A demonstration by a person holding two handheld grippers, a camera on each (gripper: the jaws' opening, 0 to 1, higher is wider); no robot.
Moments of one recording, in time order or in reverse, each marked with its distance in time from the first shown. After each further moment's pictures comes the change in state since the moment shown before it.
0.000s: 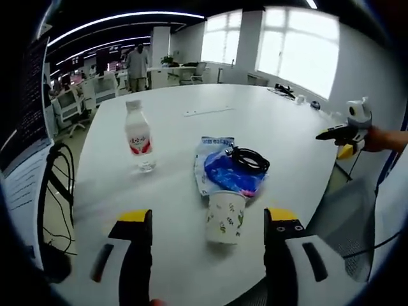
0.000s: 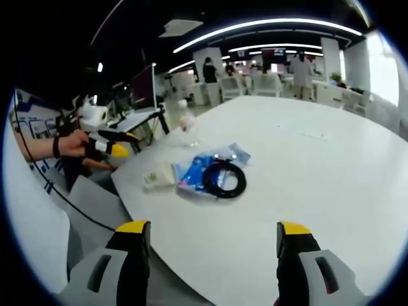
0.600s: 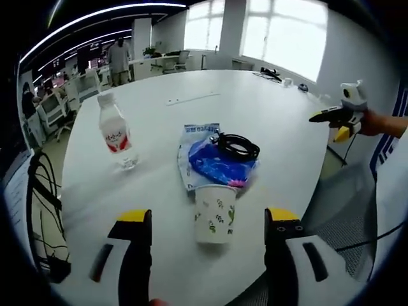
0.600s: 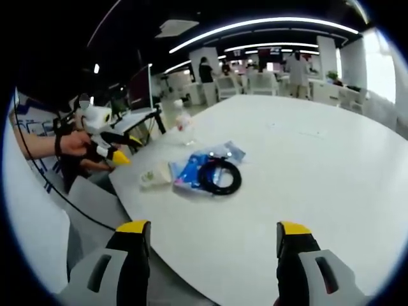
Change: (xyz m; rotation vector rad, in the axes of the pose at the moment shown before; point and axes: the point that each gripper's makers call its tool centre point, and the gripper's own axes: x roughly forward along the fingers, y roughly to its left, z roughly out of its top) left arm 0.024 -0.018 -0.009 0.067 0.100 -0.067; right arm -0.004 -0.007 -0.005 0.014 0.003 -0.018
